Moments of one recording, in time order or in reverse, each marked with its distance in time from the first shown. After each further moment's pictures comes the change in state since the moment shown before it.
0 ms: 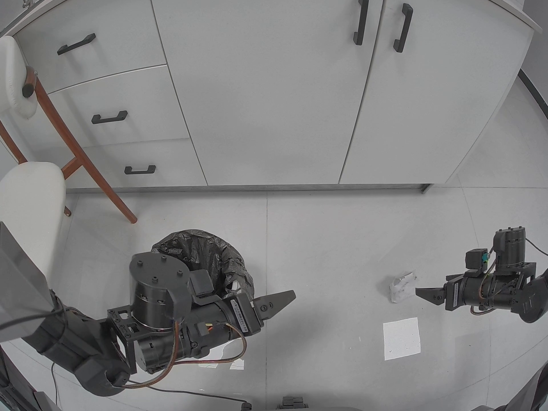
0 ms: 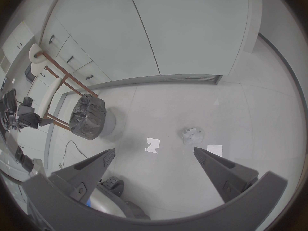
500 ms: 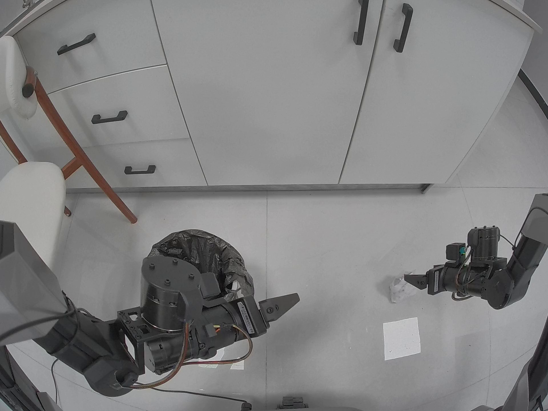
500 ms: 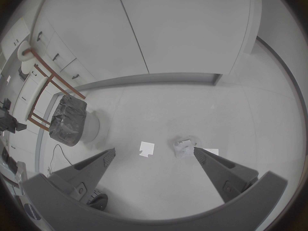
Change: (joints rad) left arm -0.011 0.040 -0.018 0.000 0.013 -0.002; right arm -0.059 0.362 -0.194 -0.195 0.000 -0.033
